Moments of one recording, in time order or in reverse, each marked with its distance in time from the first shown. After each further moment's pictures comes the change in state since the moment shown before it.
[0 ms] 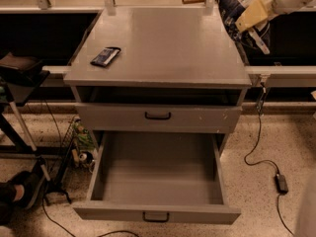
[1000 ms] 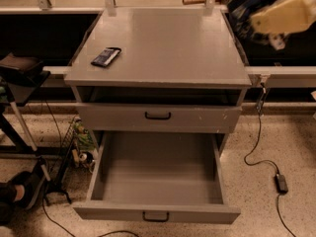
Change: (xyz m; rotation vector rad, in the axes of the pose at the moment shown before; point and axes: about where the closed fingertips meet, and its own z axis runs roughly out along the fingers) arm 0.025 0.157 -0.108 0.037 -0.332 -0.394
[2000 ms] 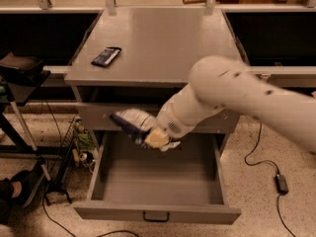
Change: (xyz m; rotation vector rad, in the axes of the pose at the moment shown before) arm 0.166 0.163 0.278 -0.386 0.368 -0.064
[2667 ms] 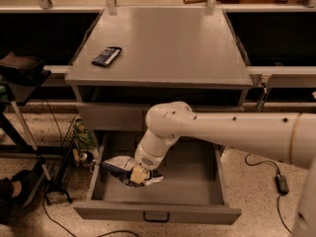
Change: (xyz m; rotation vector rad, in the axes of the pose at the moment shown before) arm 0.062 0.038 0.176 -0.242 0.228 0.013
